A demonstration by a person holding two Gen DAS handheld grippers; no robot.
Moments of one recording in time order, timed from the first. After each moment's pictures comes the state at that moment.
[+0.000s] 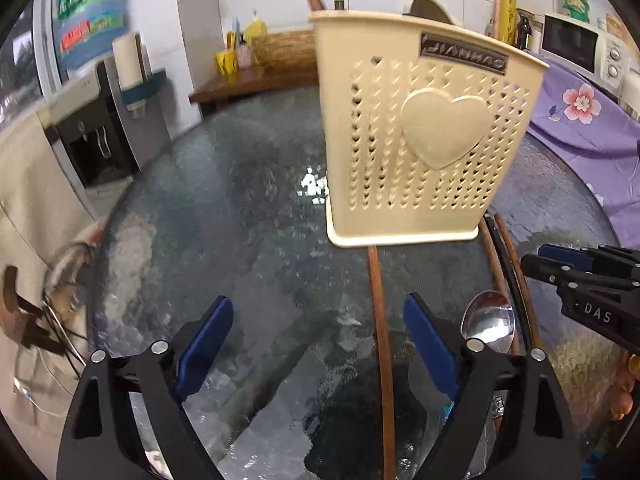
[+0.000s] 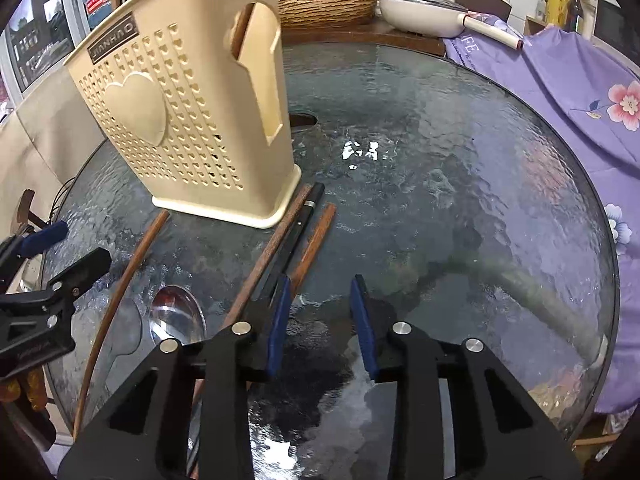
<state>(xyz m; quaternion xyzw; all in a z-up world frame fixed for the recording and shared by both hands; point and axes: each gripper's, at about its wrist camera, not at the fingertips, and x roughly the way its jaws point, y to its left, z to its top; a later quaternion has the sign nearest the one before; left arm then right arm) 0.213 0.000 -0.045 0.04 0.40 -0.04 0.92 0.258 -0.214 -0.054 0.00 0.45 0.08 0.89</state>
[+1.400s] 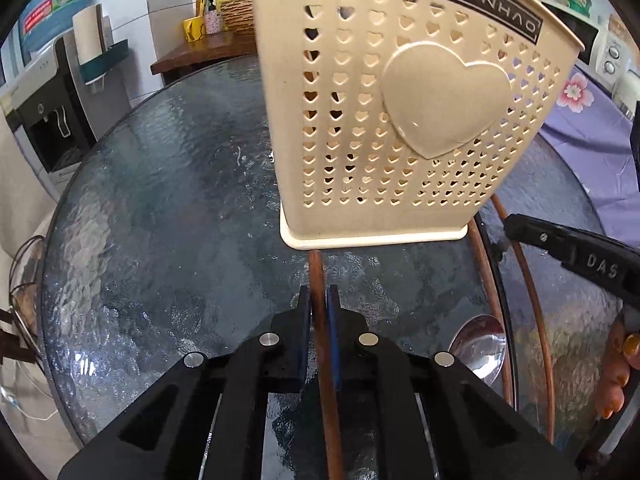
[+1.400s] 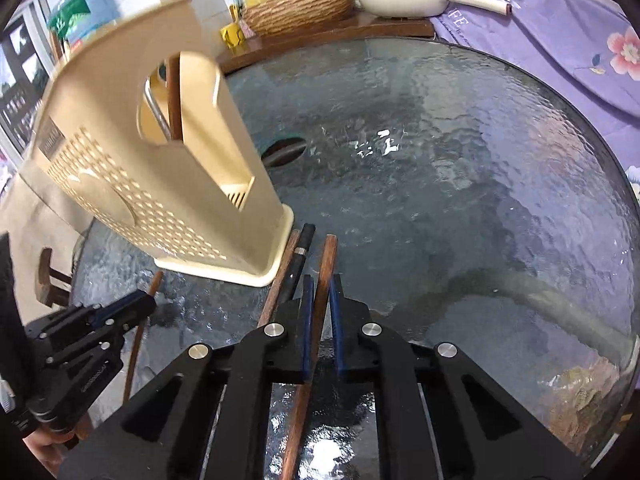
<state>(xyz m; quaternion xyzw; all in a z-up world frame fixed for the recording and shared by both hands) 0.258 -0.016 -0.060 0.02 0.45 -0.09 0.89 0.306 -0.238 -0.049 0.11 0.45 0.10 0.88</state>
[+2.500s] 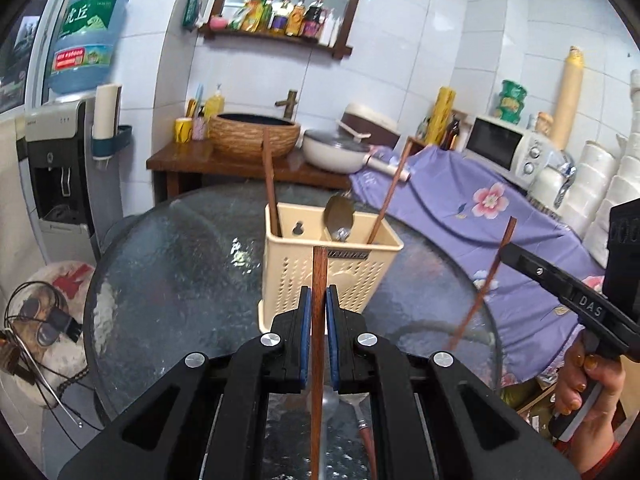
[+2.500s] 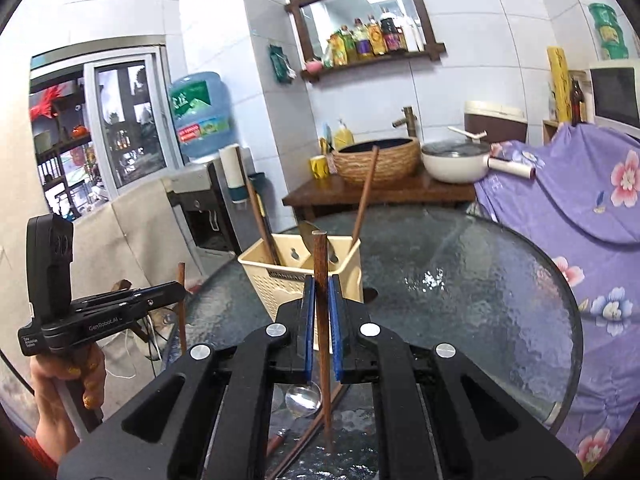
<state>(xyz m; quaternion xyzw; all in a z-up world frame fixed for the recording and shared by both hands) 0.153 0.020 0.088 -0.07 0.26 -0.18 0.95 0.159 -0.246 0.115 0.07 0.20 0.20 0.96</state>
